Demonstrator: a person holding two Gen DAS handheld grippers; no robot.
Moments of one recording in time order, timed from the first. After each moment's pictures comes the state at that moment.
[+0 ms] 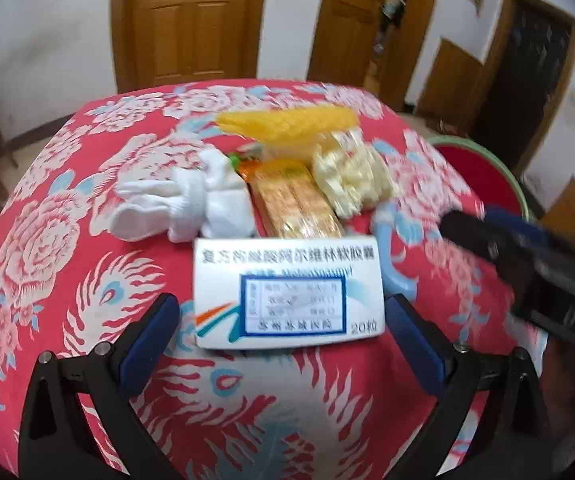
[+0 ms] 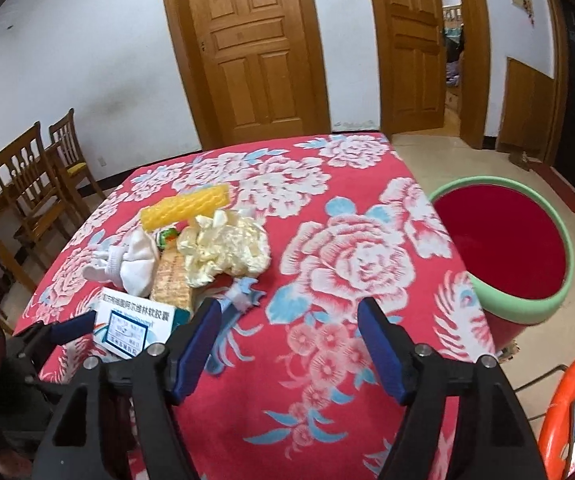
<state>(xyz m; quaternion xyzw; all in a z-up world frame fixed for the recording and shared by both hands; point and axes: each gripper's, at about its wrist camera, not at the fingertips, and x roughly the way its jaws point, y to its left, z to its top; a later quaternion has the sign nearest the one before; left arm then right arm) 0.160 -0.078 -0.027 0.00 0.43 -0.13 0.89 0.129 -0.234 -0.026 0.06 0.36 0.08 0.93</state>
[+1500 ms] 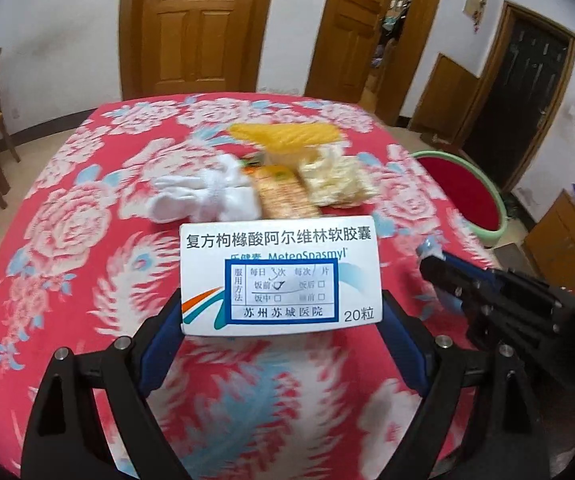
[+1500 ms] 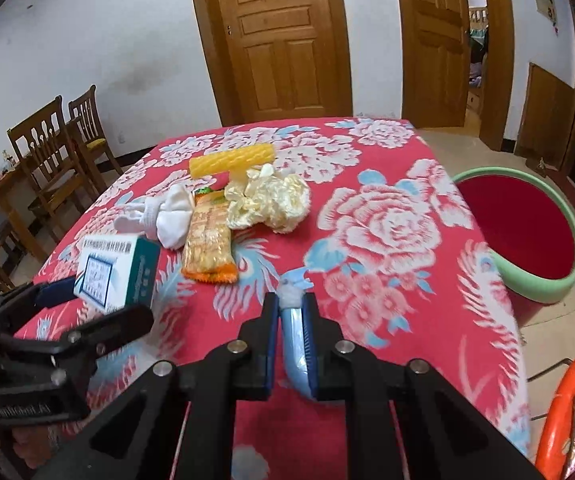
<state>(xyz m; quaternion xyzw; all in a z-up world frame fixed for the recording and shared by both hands) 0.120 -0.065 -0.001 -0.04 0.41 -0.14 0.90 0.093 -0.218 -0.034 0.03 0.38 0.10 0.92</state>
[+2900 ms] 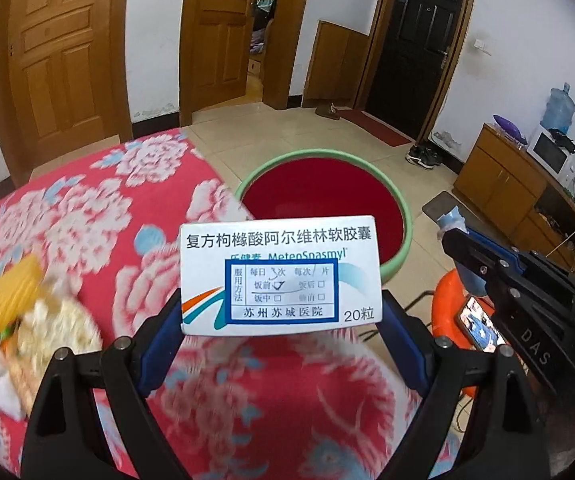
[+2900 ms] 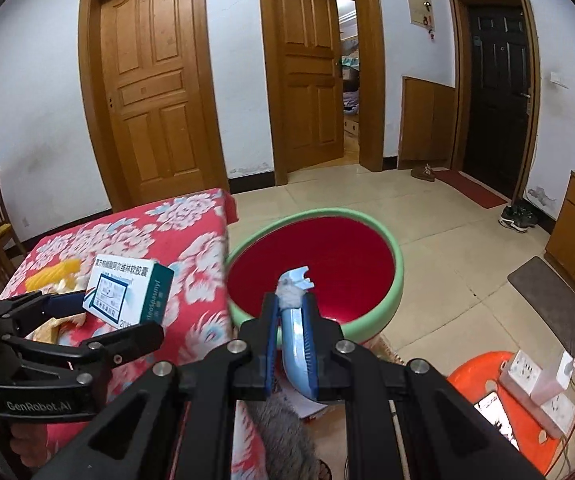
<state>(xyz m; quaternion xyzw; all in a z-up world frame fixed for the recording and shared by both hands) 0.197 -0.271 0.025 0.05 0.39 -0.32 0.86 0.083 -0.399 0.004 0.07 0.29 -0.10 0.95</state>
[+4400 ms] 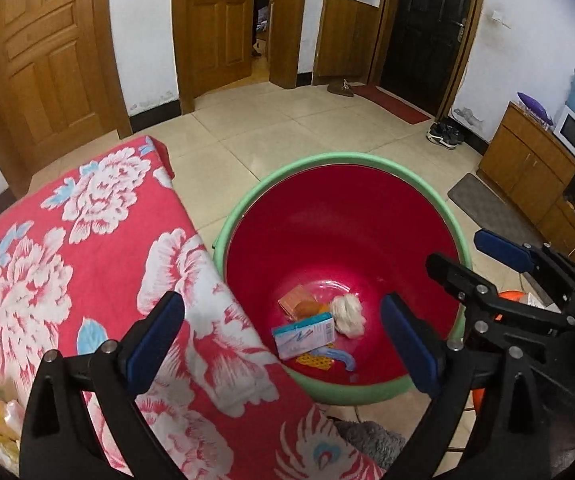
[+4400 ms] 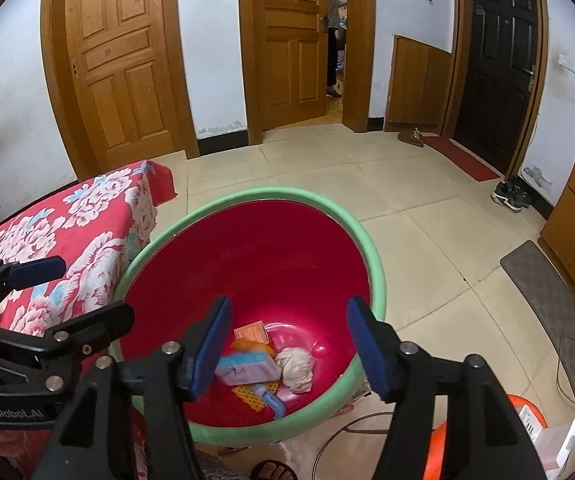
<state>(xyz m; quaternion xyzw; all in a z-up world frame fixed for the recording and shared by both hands) 0.287 -0.352 -0.005 0.09 0.42 -0.29 0.85 0.187 -0.483 -0.039 0.07 0.37 -0.12 0.92</state>
